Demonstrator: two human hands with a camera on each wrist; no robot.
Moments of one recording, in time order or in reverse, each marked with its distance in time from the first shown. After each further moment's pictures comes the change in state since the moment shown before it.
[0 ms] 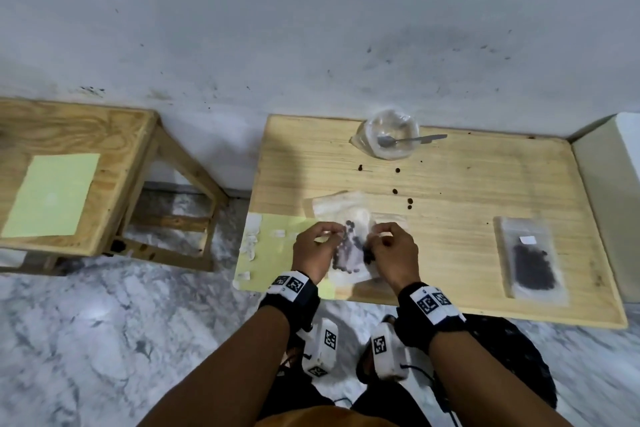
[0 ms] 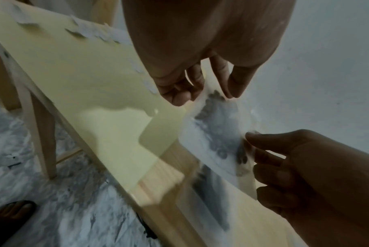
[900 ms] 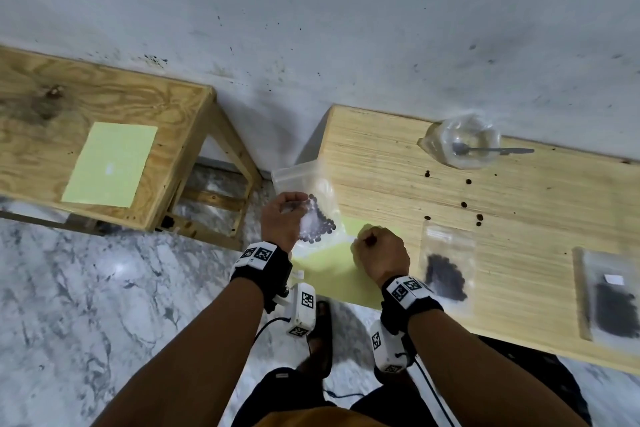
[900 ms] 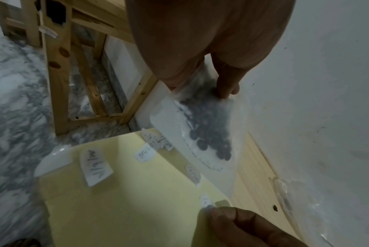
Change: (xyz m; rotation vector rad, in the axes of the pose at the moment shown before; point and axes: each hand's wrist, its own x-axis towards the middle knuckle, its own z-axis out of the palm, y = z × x) left_hand 0.065 -0.007 -0.153 -0.235 0.302 -0.052; right_hand 0.005 -0.045 0.131 -0.449 -0.167 -0.030
